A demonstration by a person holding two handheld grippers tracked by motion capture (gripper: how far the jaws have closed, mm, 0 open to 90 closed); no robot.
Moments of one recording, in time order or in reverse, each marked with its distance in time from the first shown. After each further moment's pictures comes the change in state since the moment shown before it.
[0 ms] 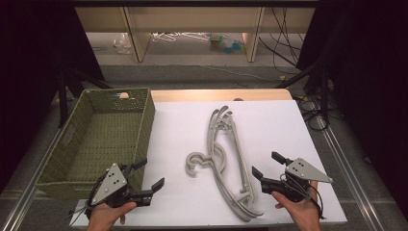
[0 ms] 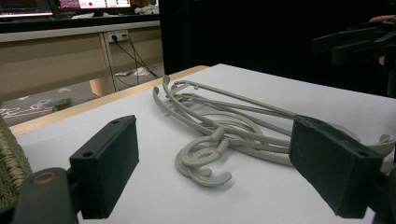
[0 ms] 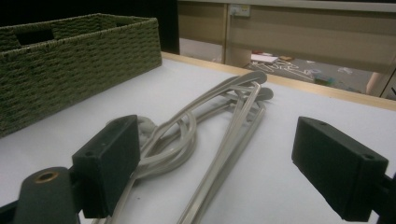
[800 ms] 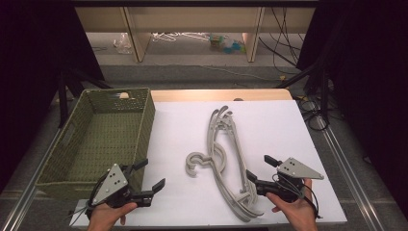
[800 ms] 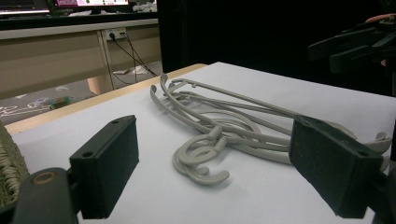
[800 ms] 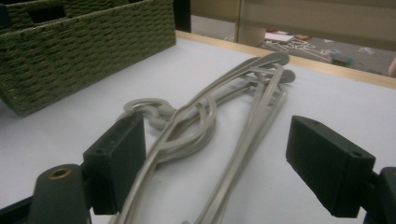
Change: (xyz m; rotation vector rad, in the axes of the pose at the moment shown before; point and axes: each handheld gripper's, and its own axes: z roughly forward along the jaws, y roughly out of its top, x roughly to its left) left arm -0.002 -0.001 0.001 0.008 -0.006 -0.011; right arm 0.013 0.005 0.006 0.100 0.041 0.006
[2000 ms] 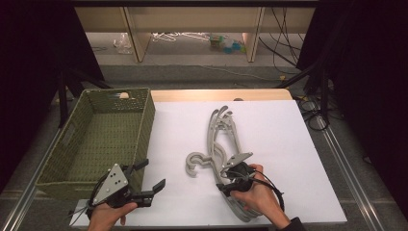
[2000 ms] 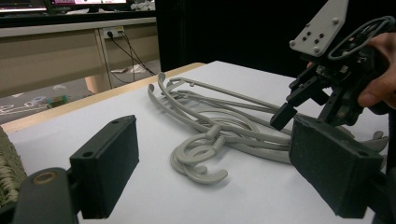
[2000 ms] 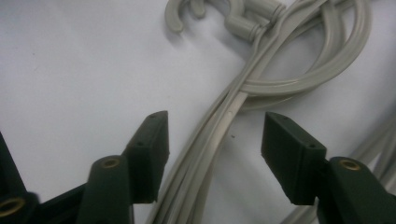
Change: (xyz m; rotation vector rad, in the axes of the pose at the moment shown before) left arm 0.000 0.000 0.001 0.000 -0.010 -0.002; right arm 0.047 0.006 0.099 0.588 0.182 -0.139
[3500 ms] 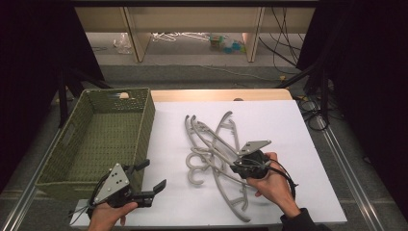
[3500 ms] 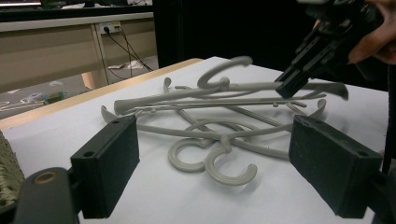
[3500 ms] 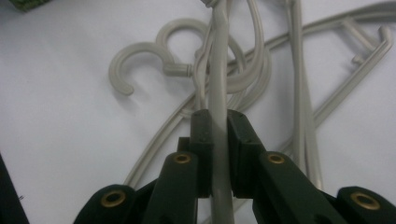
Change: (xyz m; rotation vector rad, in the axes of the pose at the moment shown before) left arm 0.001 0.000 0.001 0.024 -0.008 0.004; right arm -0.032 0.006 -0.040 -0.116 -0.037 -0.028
